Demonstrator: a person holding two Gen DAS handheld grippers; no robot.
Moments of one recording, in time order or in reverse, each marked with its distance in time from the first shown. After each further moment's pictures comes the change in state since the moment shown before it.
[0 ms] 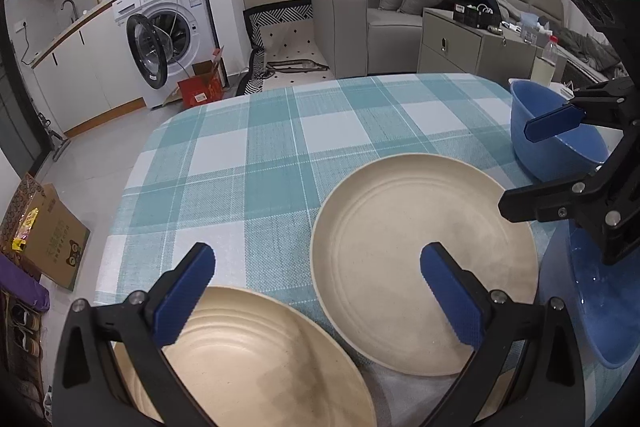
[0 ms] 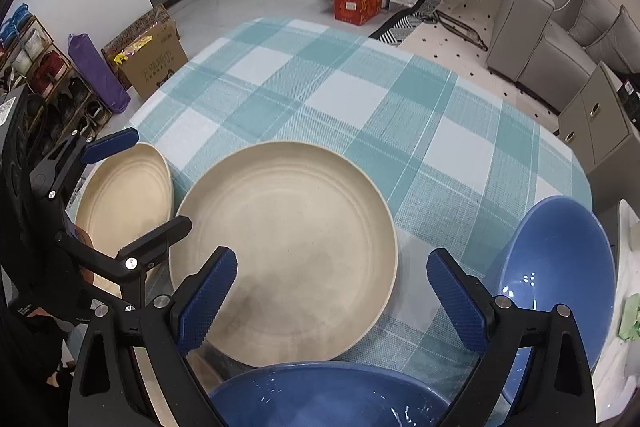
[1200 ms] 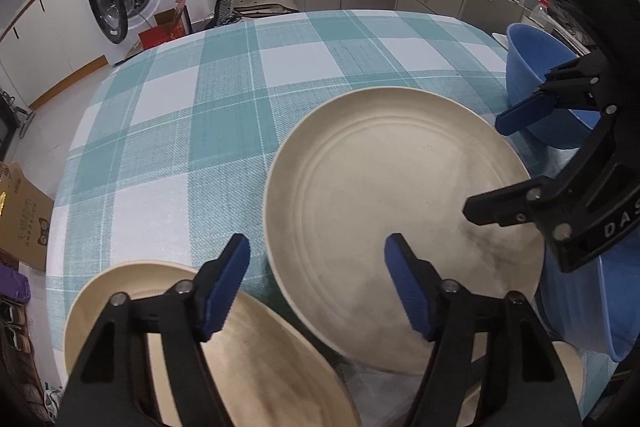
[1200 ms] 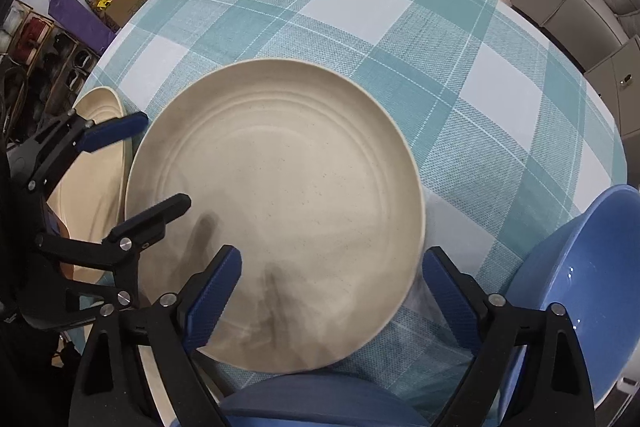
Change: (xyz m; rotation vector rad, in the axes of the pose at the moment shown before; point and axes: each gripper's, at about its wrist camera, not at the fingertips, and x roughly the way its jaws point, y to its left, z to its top) left arm 0.043 -0.008 -0.009 0.009 0.208 -0.131; right arm 0.075 0.004 0.009 -0.020 0.300 0.017
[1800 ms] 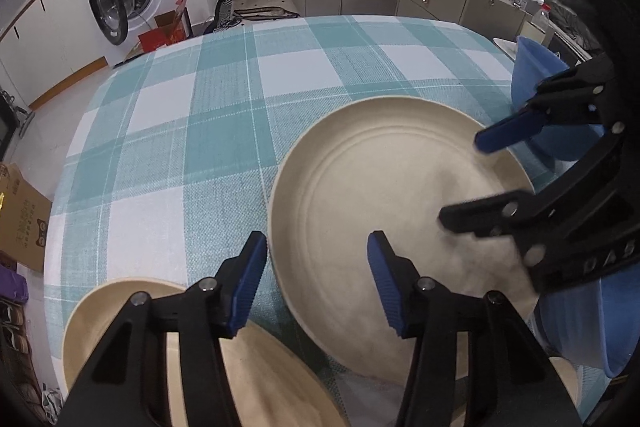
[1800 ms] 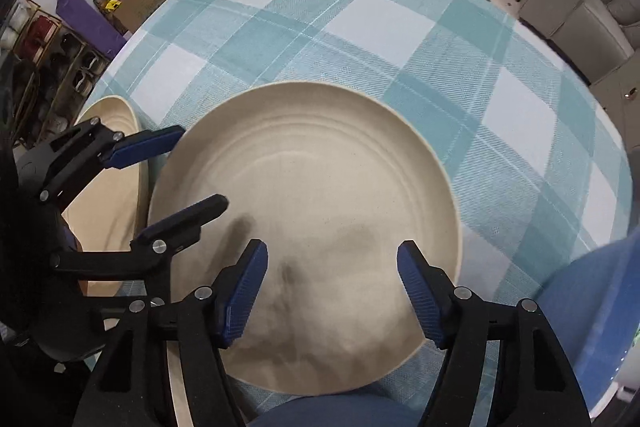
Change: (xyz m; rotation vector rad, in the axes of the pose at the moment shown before) left arm 0.005 0.001 0.008 -0.014 -0.007 0.007; right arm -0.007 0.012 0.010 -0.018 -0.042 -0.012
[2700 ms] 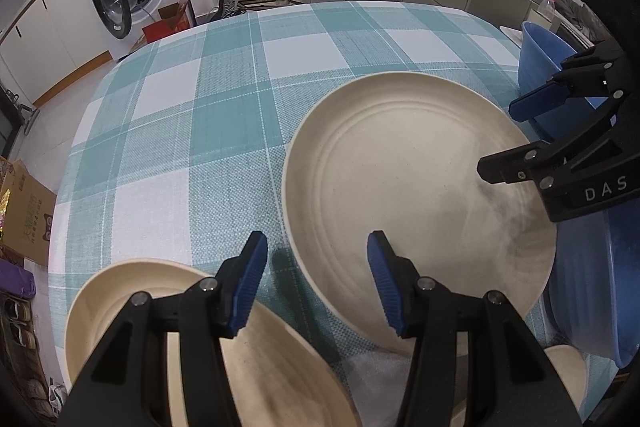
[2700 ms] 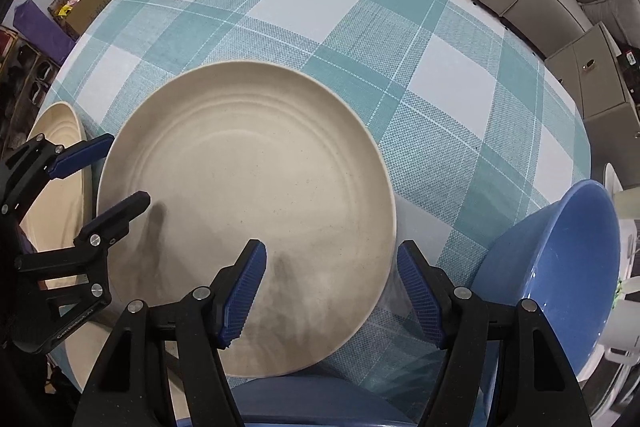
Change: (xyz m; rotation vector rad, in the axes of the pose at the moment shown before) left arm 0.002 -0.002 -0.006 0.010 0.035 0.027; right arm 0.003 -0.022 -0.011 0.079 0.057 -0.135
